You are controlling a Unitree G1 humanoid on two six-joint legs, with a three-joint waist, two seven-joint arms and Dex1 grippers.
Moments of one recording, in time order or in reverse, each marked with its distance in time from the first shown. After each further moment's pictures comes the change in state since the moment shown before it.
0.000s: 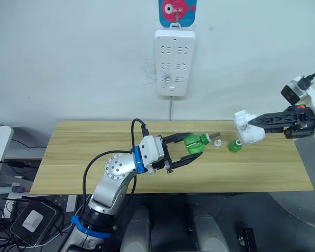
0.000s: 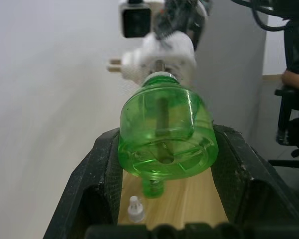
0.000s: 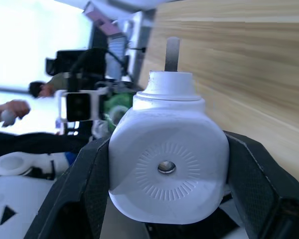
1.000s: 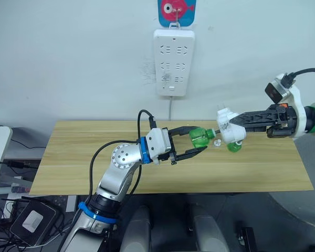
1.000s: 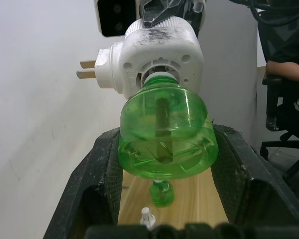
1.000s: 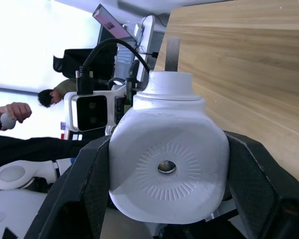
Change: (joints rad) left arm -0.094 -0.030 -0.017 0.087 0.026 -0.011 -0.007; right arm 0.050 0.042 -0.093 0.009 0.734 0.000 -0.790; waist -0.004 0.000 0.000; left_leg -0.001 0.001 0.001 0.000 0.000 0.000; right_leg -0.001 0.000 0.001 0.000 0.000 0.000
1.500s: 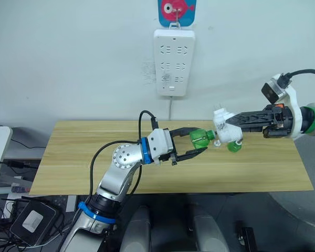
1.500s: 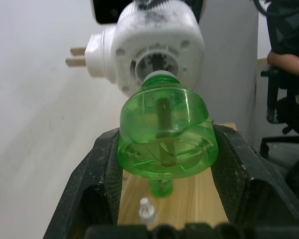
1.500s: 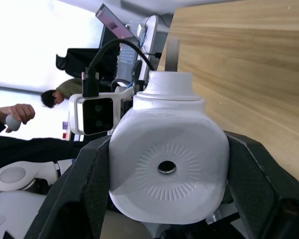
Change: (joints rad) left arm -0.002 0.004 -0.016 -0.002 0.034 0.012 0.006; right arm 0.004 0.017 0.006 -0.003 0.125 -0.005 -0.122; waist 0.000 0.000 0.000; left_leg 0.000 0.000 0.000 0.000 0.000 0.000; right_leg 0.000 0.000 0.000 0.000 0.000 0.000
